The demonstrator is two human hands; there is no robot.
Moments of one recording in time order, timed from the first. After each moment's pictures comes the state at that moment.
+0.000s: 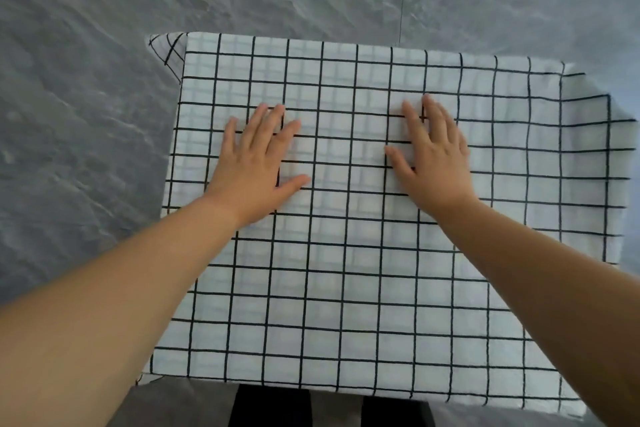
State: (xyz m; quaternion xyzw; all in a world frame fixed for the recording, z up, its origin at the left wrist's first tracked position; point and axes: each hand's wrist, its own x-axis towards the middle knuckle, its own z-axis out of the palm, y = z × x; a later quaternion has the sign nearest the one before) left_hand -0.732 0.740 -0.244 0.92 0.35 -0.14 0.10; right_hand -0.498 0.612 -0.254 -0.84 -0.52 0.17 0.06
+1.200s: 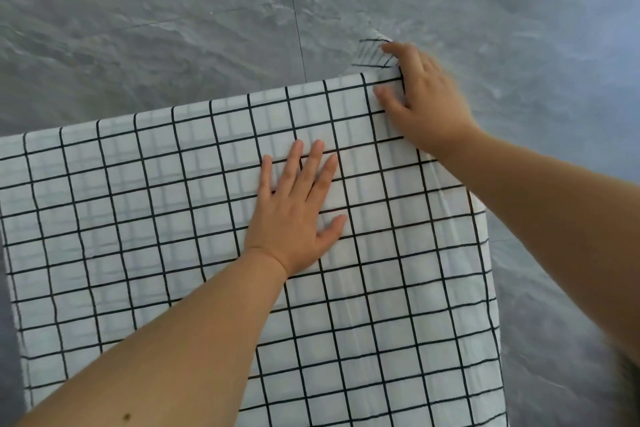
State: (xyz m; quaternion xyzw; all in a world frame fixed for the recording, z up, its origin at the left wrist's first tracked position) left_hand -0.504 0.639 -0.271 0.96 0.22 -0.14 0.07; right_hand -0.264 0.595 -0.268 -0.84 -0.48 0.17 0.19
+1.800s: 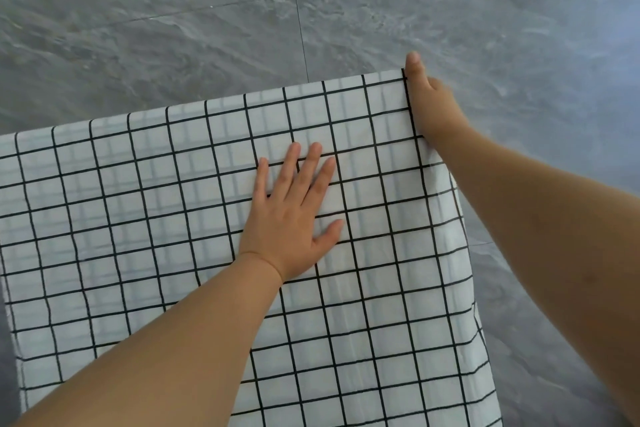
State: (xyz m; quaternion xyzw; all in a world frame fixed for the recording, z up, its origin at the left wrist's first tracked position) left_hand -0.506 0.642 -0.272 0.96 0.22 -0.14 0.07; right_hand -0.259 0.603 -0.279 -0.84 -0.11 0.41 0.34
